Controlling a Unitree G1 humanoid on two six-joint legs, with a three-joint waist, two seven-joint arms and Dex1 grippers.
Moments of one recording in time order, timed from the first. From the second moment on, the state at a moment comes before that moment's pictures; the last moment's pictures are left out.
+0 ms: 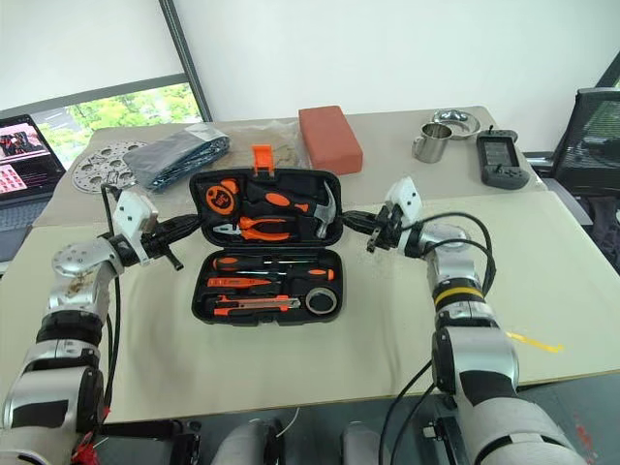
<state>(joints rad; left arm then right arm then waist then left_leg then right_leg) -0.61 0.60 0.17 0.74 -0.14 -0.37 -0.98 -0.87 -0.35 -0.13 0.95 0.14 -0.33 1.20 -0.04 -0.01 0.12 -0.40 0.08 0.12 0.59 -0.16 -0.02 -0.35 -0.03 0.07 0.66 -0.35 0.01</state>
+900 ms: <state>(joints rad) -0.46 0.86 0.21 1.11 -0.05 -0.80 -0.89 -0.41 -0.71 0.03 0.82 0.21 -0.95 1.26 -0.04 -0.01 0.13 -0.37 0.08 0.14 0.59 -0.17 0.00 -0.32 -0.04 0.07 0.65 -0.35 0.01</state>
